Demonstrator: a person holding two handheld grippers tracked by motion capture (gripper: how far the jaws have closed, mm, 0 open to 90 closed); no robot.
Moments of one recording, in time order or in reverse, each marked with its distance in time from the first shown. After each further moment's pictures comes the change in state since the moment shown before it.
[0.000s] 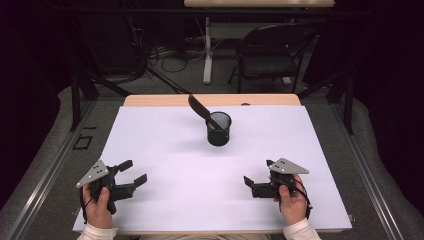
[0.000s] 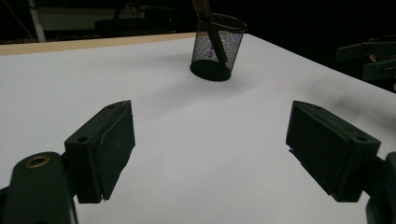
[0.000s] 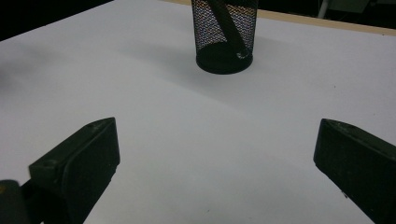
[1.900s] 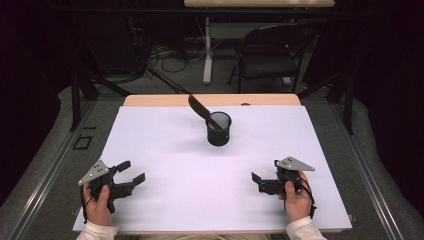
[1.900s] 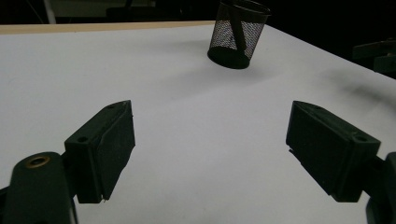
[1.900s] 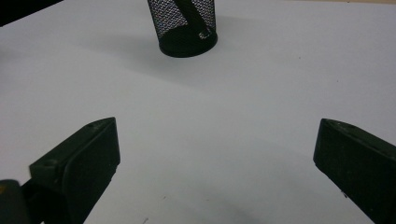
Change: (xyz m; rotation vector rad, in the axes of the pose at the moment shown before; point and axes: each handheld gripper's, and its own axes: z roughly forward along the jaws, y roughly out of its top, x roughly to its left) left arm 0.015 -0.012 0.004 0.034 0.039 -0.036; right arm -0.026 -0.014 0.004 0.032 -0.068 0.089
